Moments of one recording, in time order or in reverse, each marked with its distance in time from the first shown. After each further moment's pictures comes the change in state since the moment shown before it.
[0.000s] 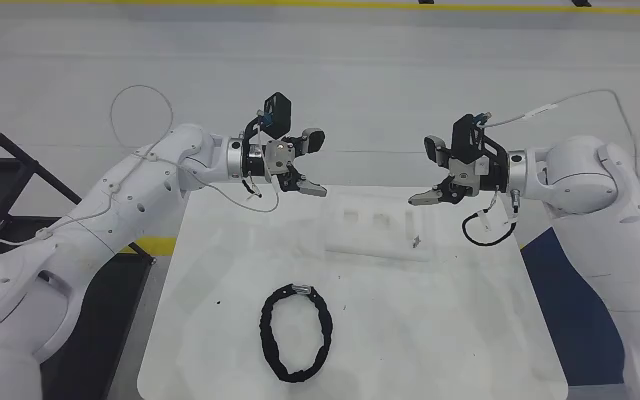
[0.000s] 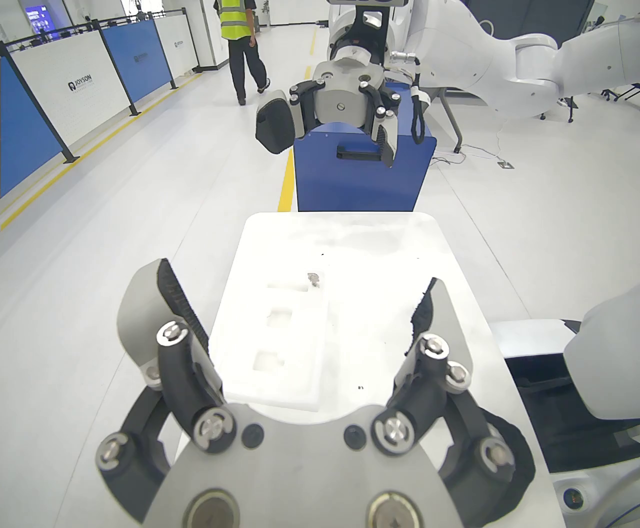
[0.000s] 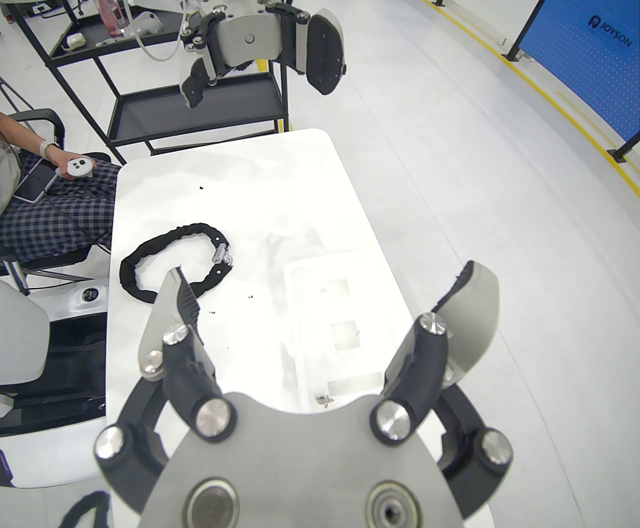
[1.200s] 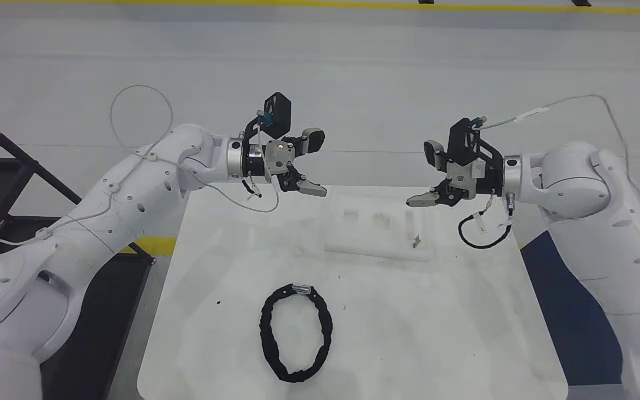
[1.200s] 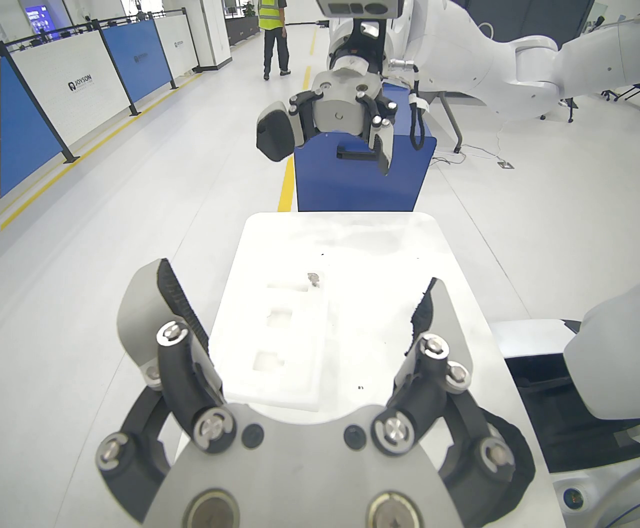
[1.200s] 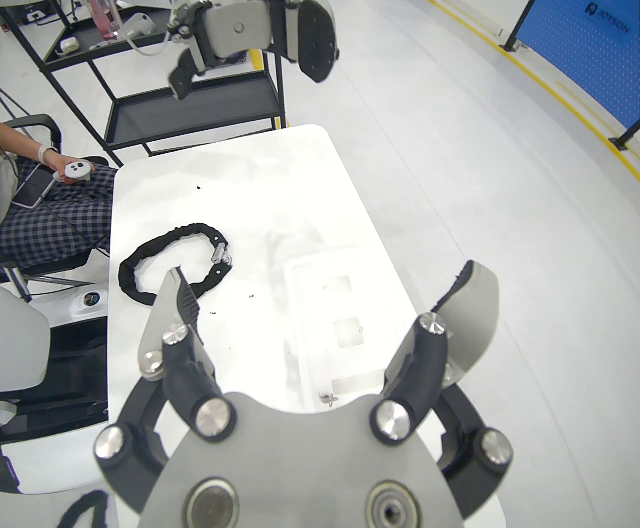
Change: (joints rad) left arm 0.000 0.000 0.000 0.000 0.000 0.000 0.000; right arm -0.027 -0.002 -0.019 0.020 -0.027 0.051 -0.024
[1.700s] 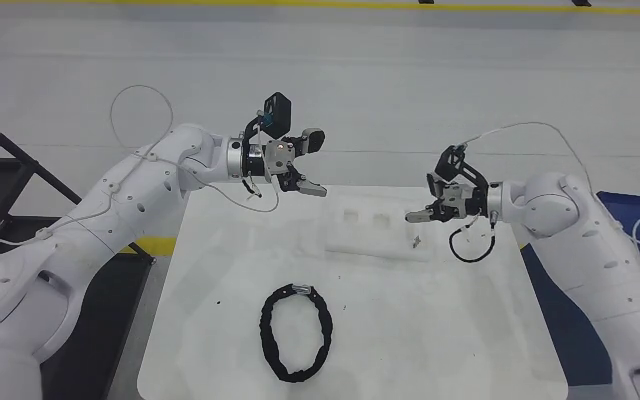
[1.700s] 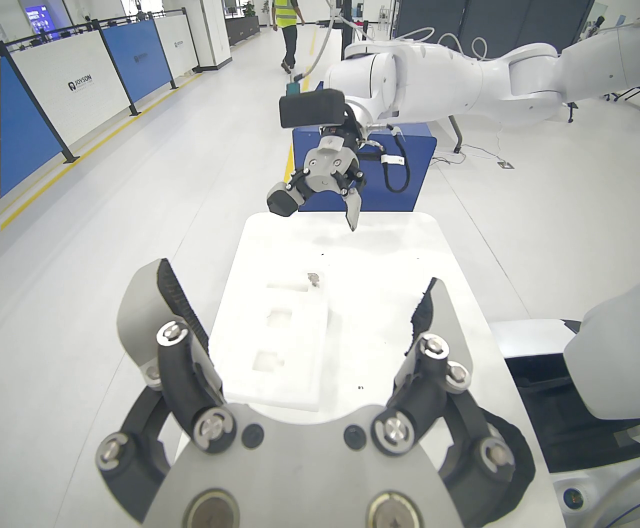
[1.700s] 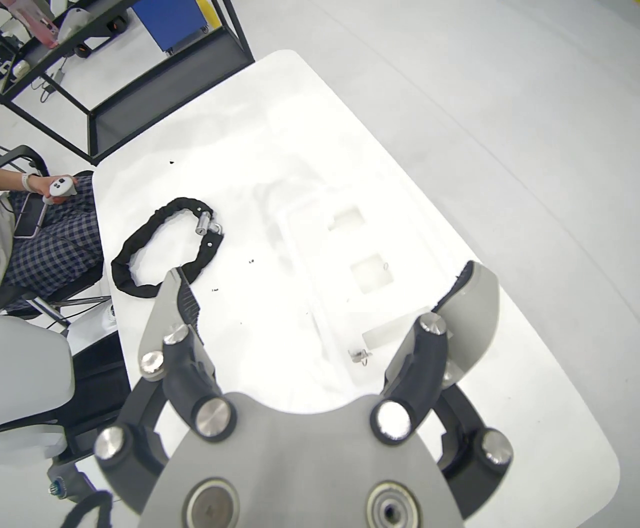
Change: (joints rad) left arm 0.000 0.000 0.000 0.000 0.000 0.000 0.000; right arm -0.033 -0.013 -0.091 0.173 0.008 0.113 0.033
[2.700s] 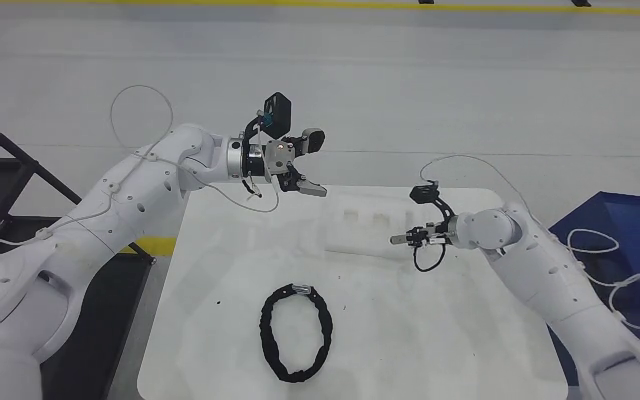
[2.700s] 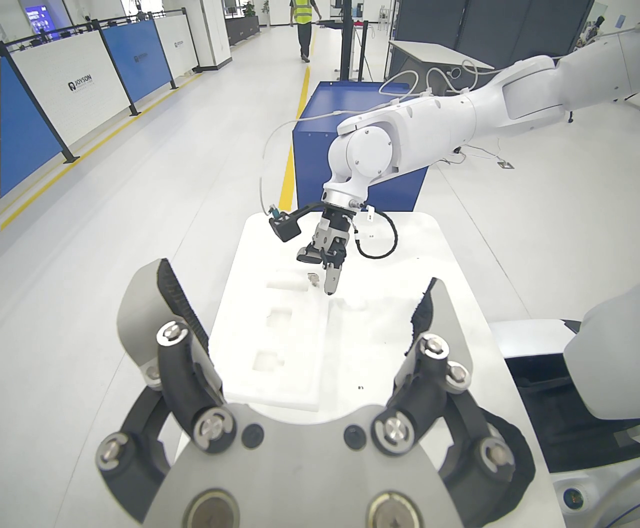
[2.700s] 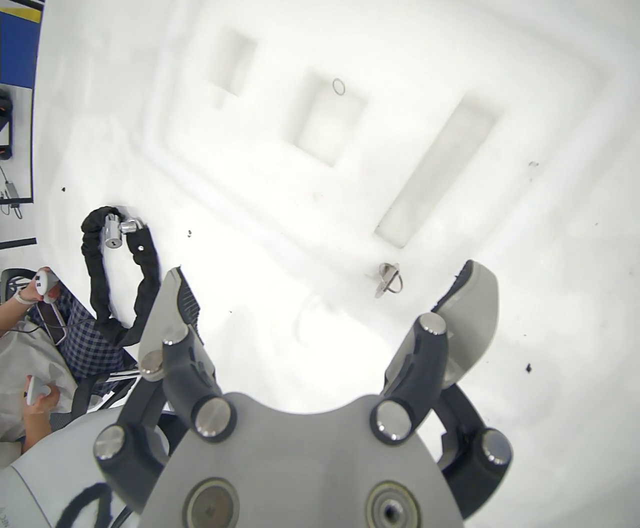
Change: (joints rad) left arm 0.000 0.000 0.000 0.000 0.000 0.000 0.000; right arm 0.010 -0.110 -0.221 0.162 0.045 0.621 0.109
